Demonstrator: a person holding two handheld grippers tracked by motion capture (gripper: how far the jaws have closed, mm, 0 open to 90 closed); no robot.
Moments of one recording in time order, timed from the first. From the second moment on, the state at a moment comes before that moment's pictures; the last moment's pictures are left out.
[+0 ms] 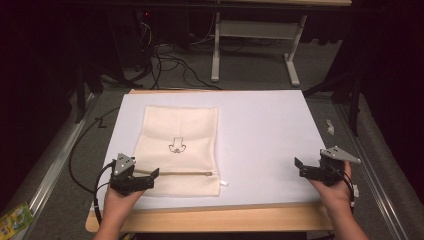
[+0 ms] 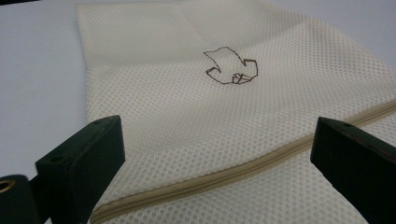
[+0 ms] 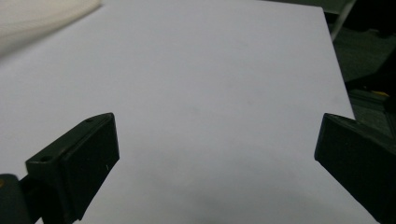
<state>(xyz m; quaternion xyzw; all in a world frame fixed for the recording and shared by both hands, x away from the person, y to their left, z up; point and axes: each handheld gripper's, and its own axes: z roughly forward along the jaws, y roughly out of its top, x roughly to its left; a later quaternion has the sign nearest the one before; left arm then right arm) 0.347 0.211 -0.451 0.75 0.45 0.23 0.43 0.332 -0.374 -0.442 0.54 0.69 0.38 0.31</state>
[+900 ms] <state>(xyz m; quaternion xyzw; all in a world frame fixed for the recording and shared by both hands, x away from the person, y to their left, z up) 0.351 0.238 -0.449 0.70 0.51 0.25 0.45 0.334 -0.313 -0.432 0.47 0.72 0.45 0.22</state>
